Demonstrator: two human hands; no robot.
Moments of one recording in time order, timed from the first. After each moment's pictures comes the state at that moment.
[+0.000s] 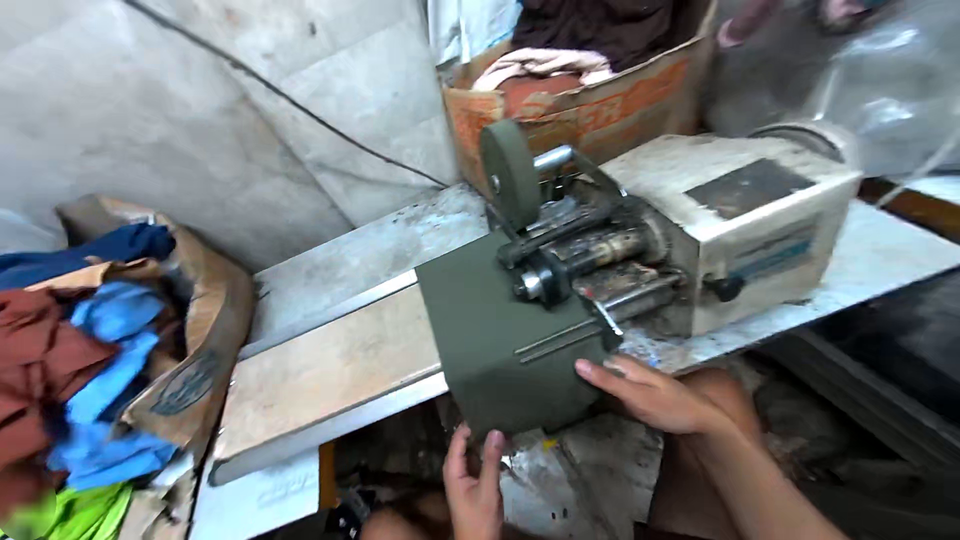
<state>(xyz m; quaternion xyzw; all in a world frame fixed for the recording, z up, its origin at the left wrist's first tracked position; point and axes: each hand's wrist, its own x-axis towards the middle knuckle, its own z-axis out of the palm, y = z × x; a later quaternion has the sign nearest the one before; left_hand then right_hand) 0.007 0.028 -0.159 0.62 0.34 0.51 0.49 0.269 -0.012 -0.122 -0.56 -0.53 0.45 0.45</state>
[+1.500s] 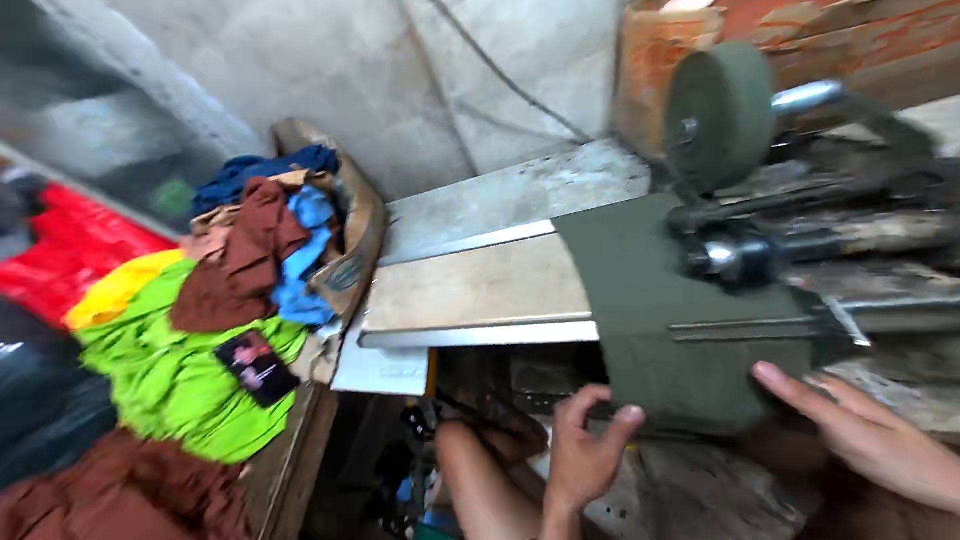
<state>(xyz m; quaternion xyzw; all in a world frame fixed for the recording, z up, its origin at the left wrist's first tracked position) 0.007 0.031 -0.154 0.64 0.32 0.48 0.51 0.260 -0.013 -0.137 -0.54 -0.50 0.42 0.53</state>
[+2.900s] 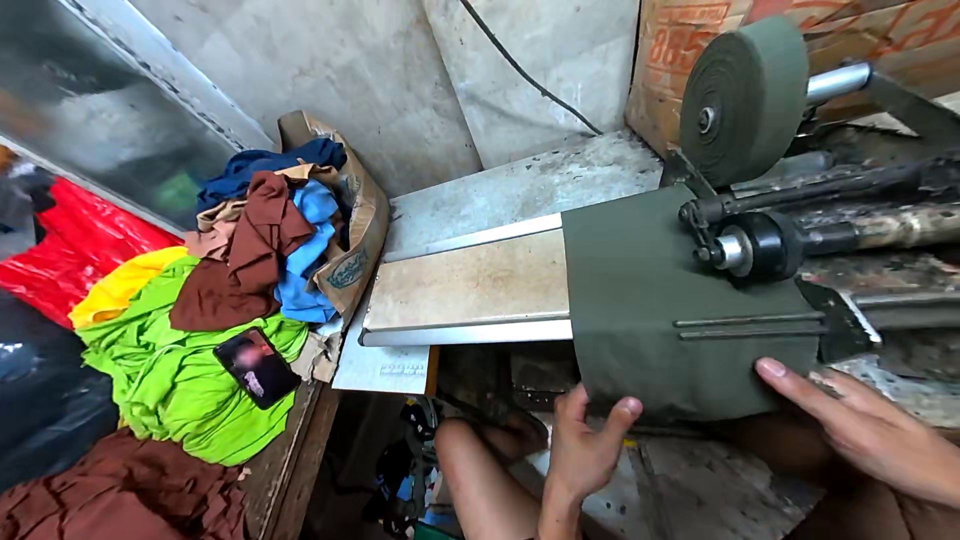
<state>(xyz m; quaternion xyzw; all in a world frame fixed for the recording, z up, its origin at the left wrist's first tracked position) 0.008 0.033 -0.156 0.62 0.33 0.48 0.53 0.261 -0.009 -0.145 -0.50 -0.52 0.42 0.55</state>
